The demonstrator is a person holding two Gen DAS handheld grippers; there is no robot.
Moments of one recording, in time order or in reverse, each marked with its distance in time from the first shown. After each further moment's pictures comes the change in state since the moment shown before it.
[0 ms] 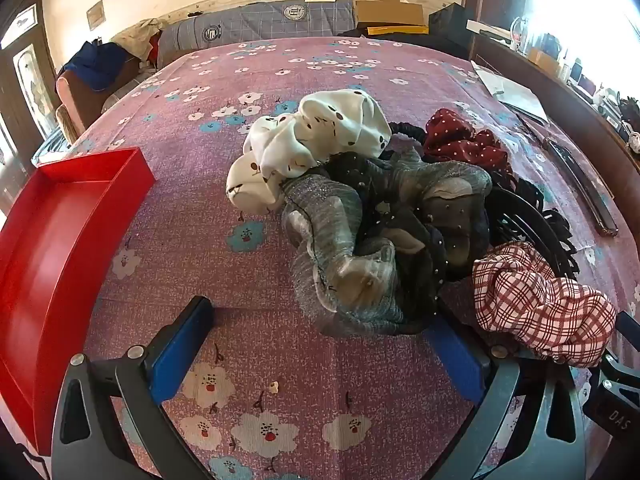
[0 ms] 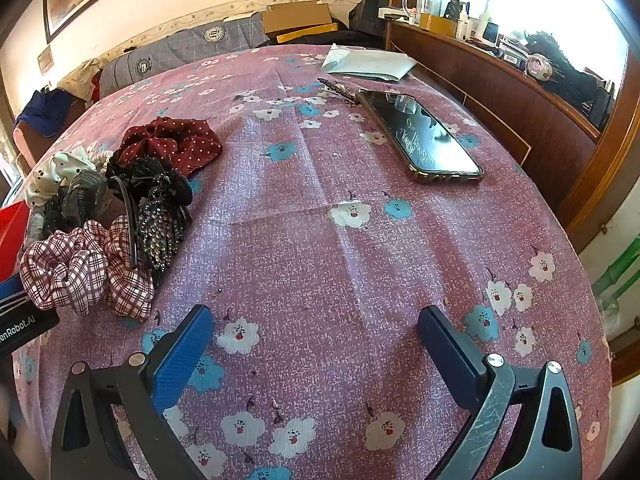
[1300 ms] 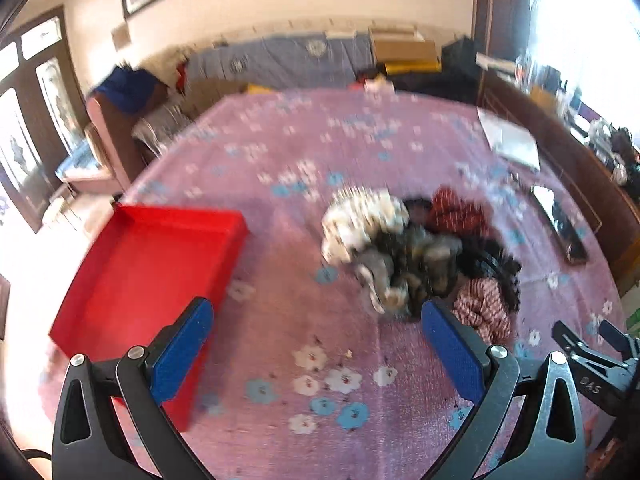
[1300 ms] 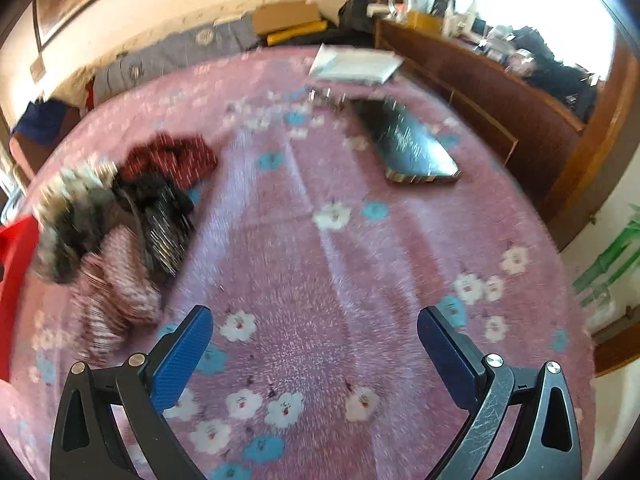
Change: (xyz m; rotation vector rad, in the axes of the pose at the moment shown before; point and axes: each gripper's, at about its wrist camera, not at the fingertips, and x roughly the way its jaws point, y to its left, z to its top) left arm -0.124 0.034 0.019 -0.013 -0.126 0.082; right arm -0.040 -0.011 0.006 0.054 -0.025 0.002
